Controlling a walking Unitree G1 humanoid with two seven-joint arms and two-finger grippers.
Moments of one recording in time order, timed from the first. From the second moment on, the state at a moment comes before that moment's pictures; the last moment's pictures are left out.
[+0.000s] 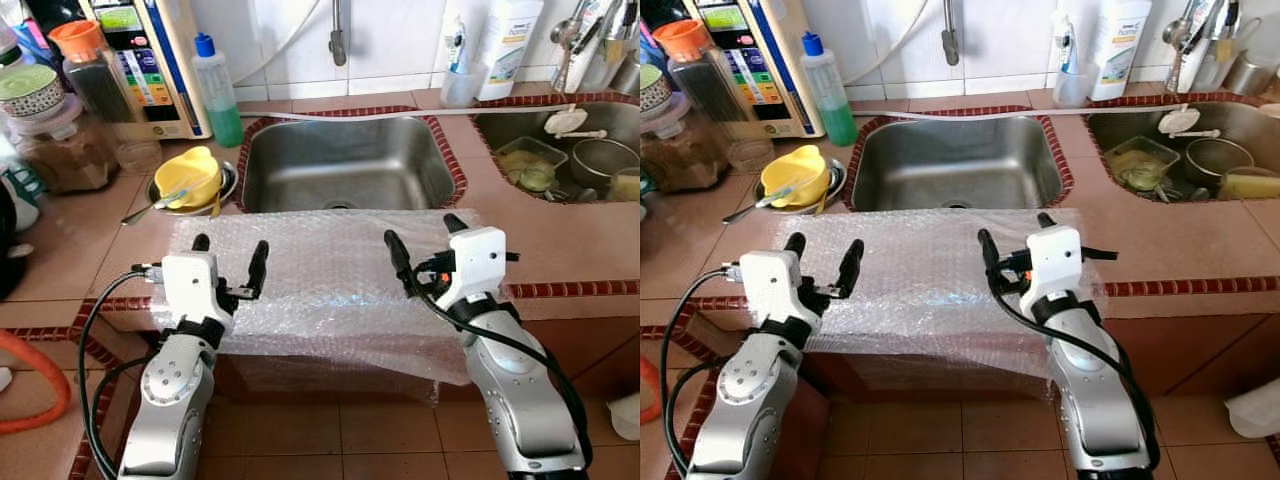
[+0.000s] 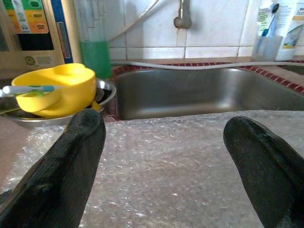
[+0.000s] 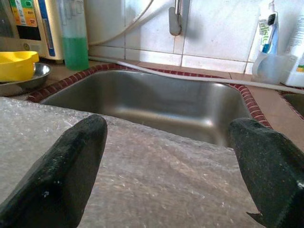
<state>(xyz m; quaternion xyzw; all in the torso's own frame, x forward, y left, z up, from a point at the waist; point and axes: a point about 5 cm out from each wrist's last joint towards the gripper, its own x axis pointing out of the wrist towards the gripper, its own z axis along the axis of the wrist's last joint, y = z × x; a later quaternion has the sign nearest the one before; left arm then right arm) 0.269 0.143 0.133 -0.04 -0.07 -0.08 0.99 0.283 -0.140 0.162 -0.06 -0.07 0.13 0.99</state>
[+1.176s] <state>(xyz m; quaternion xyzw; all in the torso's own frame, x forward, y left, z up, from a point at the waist) 0.266 0.144 0.135 -0.04 -0.06 -0.10 0.99 0.279 -0.129 0.168 -0.04 -0.08 0.14 0.99</state>
